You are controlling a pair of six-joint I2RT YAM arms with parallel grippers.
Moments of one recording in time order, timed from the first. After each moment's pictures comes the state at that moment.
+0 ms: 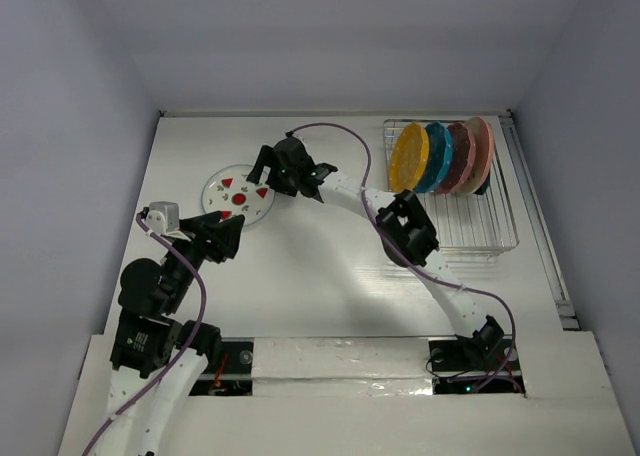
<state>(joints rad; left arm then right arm) -0.27 0.27 0.66 -0.32 0.12 -0.41 0.79 2.57 2.21 -0.16 -0.01 0.97</state>
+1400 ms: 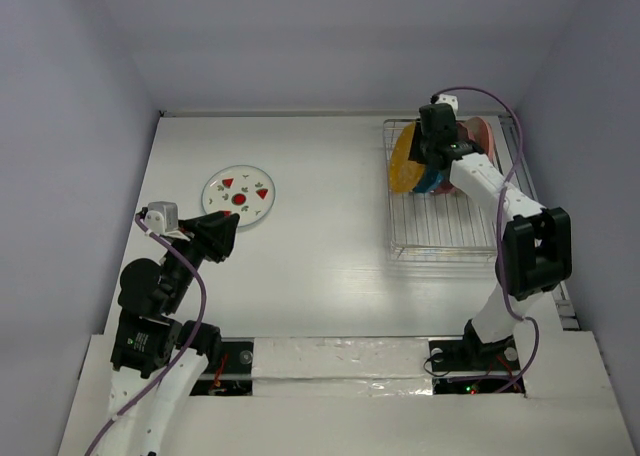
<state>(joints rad) -0.25 0.27 0.66 -0.32 0.12 -0.41 0.28 1.71 1.42 -0.37 0.37 0.32</state>
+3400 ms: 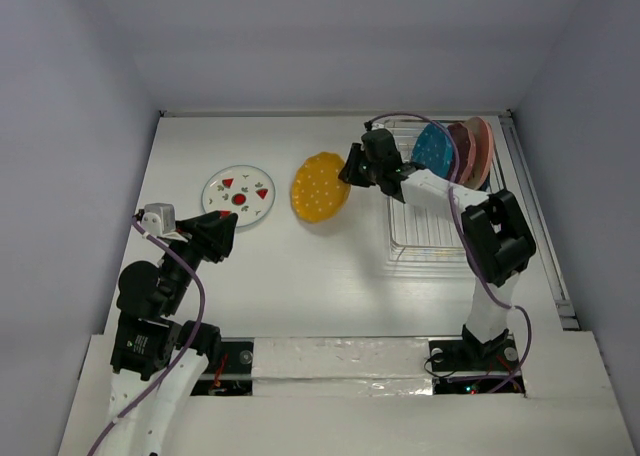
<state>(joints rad) -0.24 0.26 0.66 -0.32 0.11 -0.41 0.53 1.89 1.37 -0.08 -0.02 0.60</state>
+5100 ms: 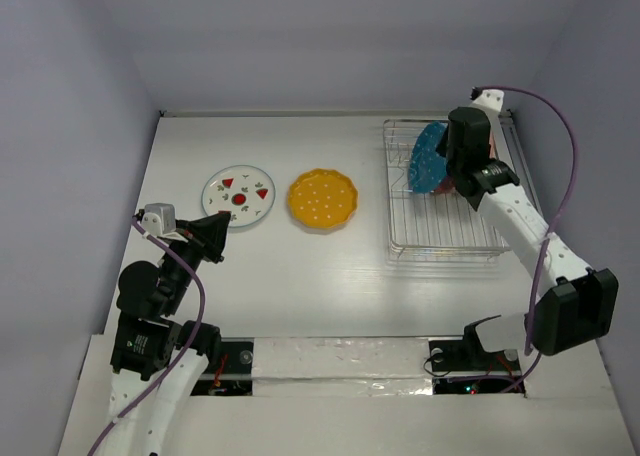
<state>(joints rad) -0.24 0.26 0.66 -0.32 0.11 -0.41 0.33 1.35 1.26 -0.22 0.52 0.36</state>
